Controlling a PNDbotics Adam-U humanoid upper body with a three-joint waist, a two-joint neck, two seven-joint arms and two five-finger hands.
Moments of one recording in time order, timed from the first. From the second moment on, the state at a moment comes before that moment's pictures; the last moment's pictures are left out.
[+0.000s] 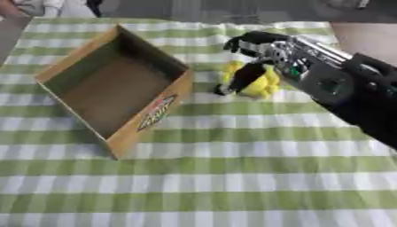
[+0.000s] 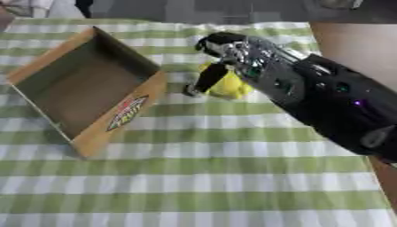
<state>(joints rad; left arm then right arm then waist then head) -0.13 0.11 0.52 -1.98 0.26 -0.28 0.00 -1.16 -0.59 0.75 -1.25 0.46 0.53 0.57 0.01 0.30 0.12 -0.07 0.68</state>
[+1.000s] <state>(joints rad) -0.13 0.11 0.52 -1.98 0.26 -0.28 0.00 -1.18 -0.58 0.53 -1.18 0.74 0.32 0.89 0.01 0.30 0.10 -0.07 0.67</state>
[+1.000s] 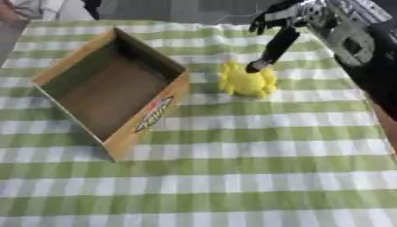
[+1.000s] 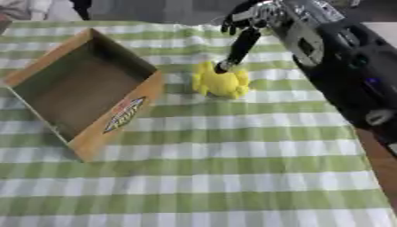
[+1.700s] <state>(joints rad) -0.13 0.11 0.52 -1.98 0.26 -0.28 0.00 -1.15 -0.57 0.54 -1.12 0.74 0.31 0.90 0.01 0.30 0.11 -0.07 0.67</state>
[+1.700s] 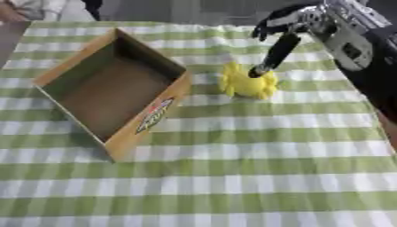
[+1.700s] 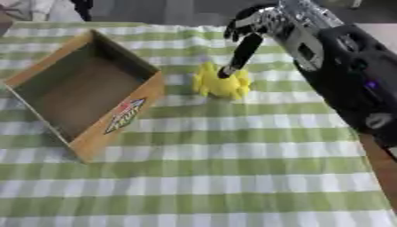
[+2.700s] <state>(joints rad) -0.13 0.11 0.52 -1.98 0.26 -0.28 0.00 -1.13 -0.53 0.54 -1.06 0.79 0.31 0.89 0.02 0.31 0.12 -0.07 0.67</state>
